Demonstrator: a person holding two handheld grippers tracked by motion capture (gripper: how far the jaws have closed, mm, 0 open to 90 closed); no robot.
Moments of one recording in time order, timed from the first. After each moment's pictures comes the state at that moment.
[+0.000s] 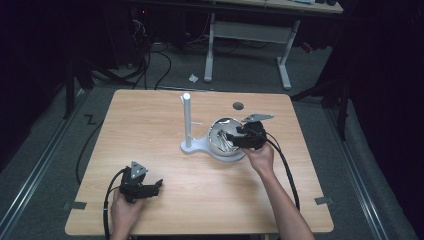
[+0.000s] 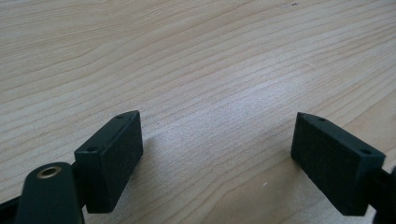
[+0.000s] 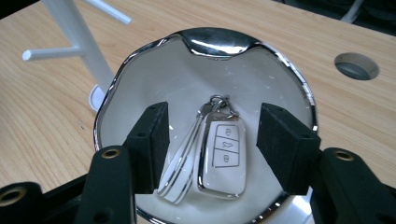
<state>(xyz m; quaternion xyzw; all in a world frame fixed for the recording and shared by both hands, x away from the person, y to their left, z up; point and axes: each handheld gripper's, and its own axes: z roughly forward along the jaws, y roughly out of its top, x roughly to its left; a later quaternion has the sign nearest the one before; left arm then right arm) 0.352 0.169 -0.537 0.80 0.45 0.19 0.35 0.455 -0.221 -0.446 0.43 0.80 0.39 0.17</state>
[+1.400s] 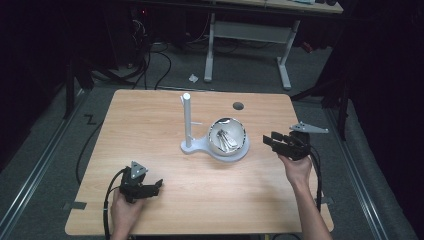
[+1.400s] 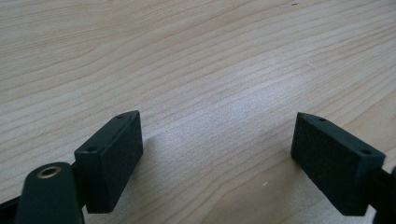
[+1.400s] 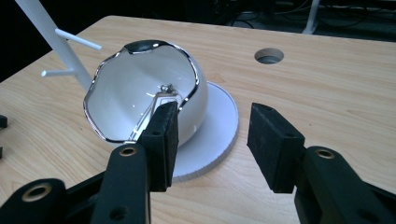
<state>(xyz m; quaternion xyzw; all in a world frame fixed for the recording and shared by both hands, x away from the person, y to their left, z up) 0.352 0.169 -0.537 0.80 0.45 0.19 0.35 0.395 -0.325 -0.425 0.49 0.72 0.46 0.19</state>
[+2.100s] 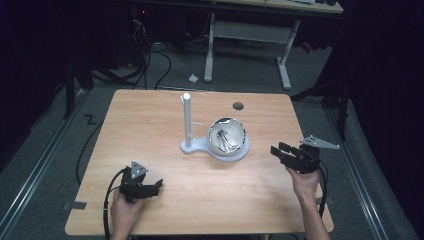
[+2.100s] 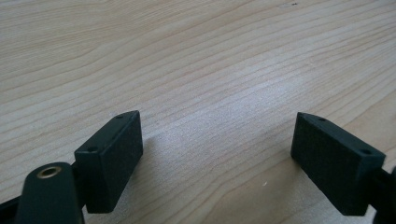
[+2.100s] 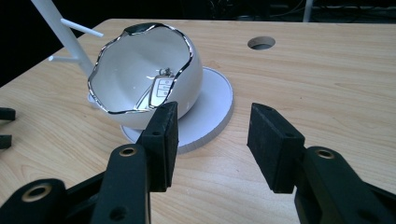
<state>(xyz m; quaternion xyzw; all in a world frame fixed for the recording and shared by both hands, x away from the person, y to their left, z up) 0.352 0.168 -0.537 0.80 0.45 0.19 0.35 0.361 -0.344 -0.442 0.50 0.70 0.47 0.19</state>
